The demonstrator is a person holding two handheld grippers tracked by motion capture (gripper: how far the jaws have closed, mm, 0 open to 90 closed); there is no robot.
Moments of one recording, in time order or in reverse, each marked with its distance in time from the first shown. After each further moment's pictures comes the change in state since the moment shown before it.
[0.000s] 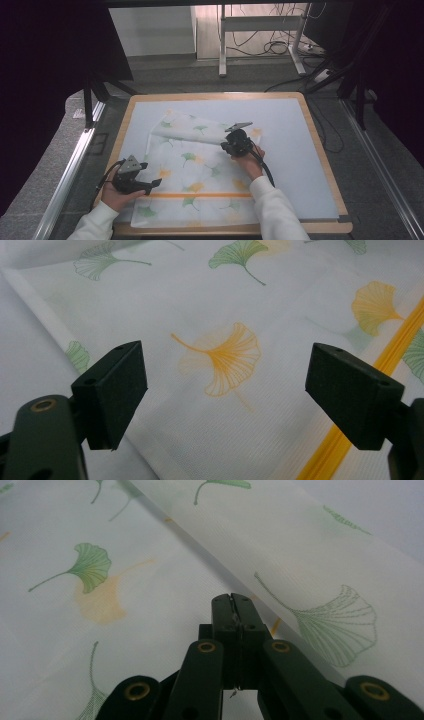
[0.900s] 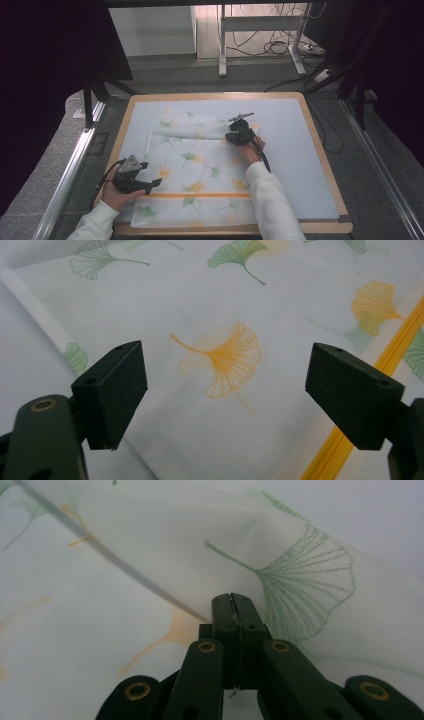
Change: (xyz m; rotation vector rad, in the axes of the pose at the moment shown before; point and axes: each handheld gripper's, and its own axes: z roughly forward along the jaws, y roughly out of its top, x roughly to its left) left arm 0.002 0.000 0.002 0.002 -0.010 0.006; right arm -0.045 0.014 0.035 0.023 -0.061 0.078
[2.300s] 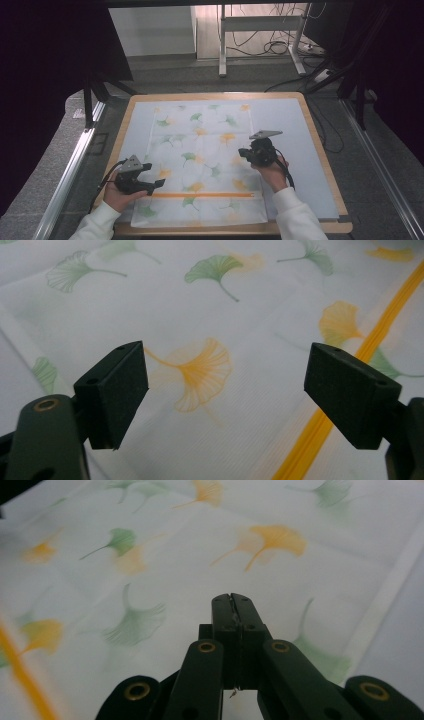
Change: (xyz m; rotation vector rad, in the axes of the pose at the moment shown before) left arm -0.009 0.006 -0.001 -0.045 -0.063 -0.045; right arm 0.017 -0.059 -0.106 -0.093 0.110 -0.022
